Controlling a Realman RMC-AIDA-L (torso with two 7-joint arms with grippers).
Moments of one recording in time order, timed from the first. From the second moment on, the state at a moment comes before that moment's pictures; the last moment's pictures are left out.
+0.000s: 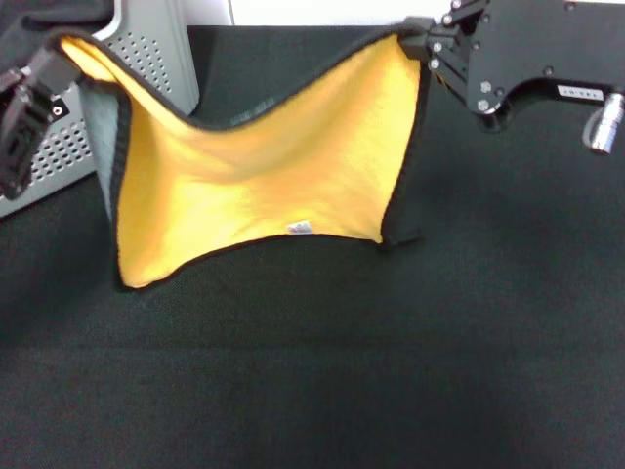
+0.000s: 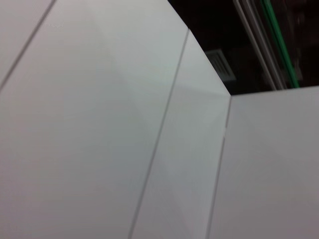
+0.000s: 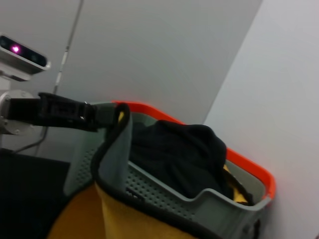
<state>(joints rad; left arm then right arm) -0.39 -1.89 2.33 0.00 -0.37 2.03 -0.90 0.23 2.02 -1.51 -1.83 -1.79 -1.10 1.75</state>
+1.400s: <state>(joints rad) -0.44 -1.68 2.48 0.22 -0.16 2.05 -0.84 0.15 2.02 -1.21 -1.90 -1.58 -1.55 1.79</state>
